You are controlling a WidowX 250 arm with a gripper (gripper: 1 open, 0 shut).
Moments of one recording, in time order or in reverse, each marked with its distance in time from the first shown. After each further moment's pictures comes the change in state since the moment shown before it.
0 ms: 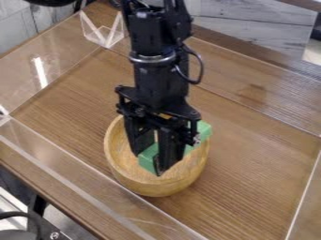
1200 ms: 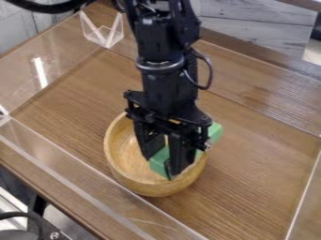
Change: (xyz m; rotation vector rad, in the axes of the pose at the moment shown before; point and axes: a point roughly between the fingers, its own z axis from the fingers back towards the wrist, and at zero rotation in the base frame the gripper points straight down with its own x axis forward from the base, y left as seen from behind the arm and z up) arm 0.006 -0.009 -0.003 -0.016 -0.059 -0.012
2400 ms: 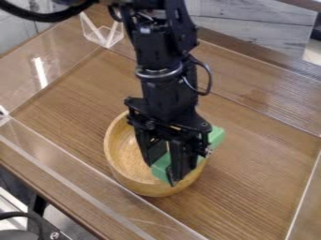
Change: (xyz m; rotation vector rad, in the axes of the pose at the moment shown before) arm -0.002 0.000 -0.004 -0.024 -0.027 0.009
